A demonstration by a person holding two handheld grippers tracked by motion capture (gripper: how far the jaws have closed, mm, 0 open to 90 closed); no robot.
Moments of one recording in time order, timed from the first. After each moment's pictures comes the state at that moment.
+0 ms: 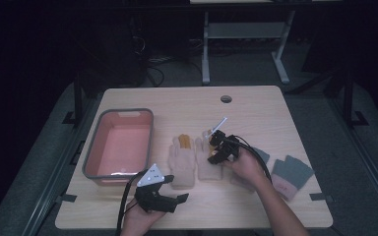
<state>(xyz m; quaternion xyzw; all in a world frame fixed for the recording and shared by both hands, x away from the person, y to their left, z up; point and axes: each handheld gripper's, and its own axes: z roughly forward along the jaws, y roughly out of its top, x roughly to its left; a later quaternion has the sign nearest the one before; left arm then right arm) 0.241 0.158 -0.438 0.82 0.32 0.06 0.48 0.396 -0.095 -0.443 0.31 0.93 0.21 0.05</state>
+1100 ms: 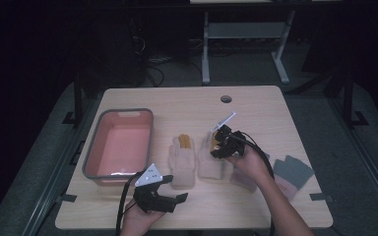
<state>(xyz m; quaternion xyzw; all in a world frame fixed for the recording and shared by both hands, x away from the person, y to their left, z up) 0.238 0.161 -0.435 0.81 0.33 0.06 0.48 0.384 -0.107 -0.407 0.32 0.91 0.25 0.07</state>
